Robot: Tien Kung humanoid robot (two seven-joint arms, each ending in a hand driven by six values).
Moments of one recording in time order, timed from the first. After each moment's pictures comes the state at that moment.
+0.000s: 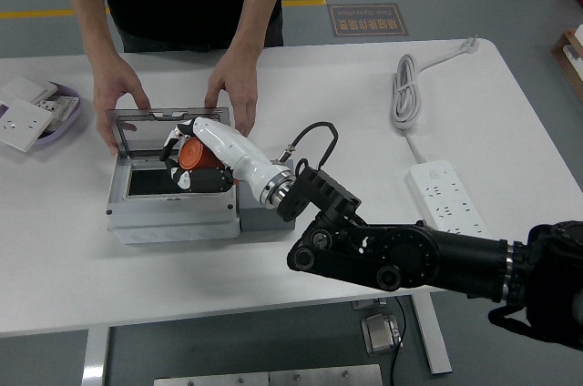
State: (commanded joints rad) left arm 0.11 0.25 -0.29 -0.23 0.01 -0.05 -0.07; right arm 0.91 0.00 0.18 1.19 -1.27 -0.53 -0.07
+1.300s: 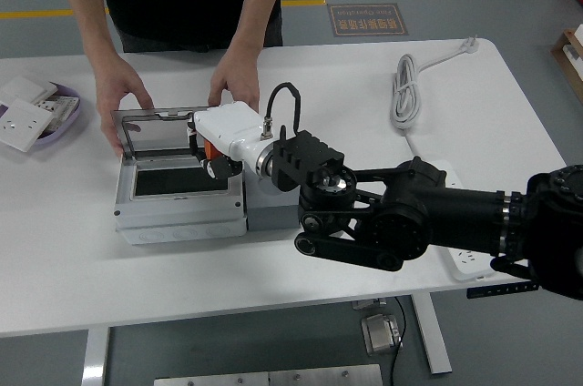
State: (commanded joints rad) left arm 0.11 0.27 -0.25 -0.22 -0.03 -0.05 -0.08; right arm 1.10 0.00 0.07 1.14 -1.58 -0.29 -0.40
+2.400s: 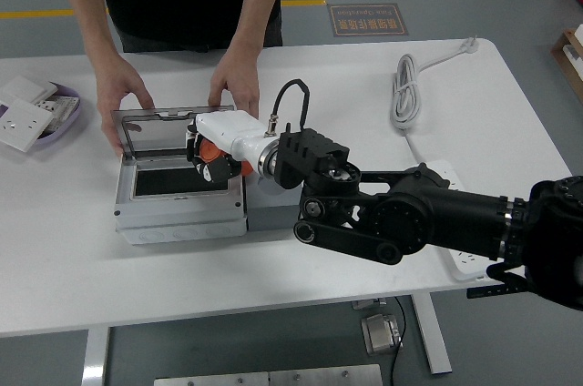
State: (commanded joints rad) left arm 0.10 0.27 -0.25 -0.22 -0.03 -0.05 -0.08; right arm 1.05 0.00 0.16 1.12 -1.45 -0.22 -0.33
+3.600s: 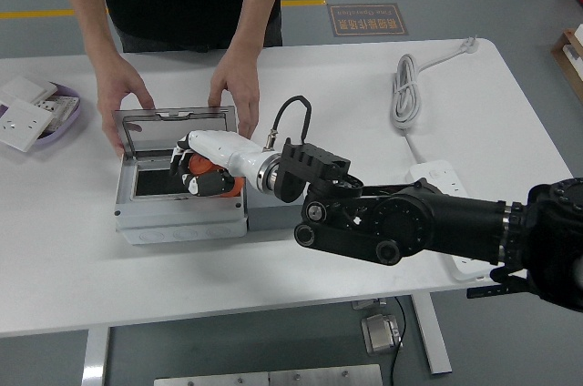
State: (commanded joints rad) left arm 0.08 0.27 -0.22 -0.23 -0.03 -0.05 -0.08; right arm 1.04 0.00 0.09 1.11 -1.23 -0.26 -0.17
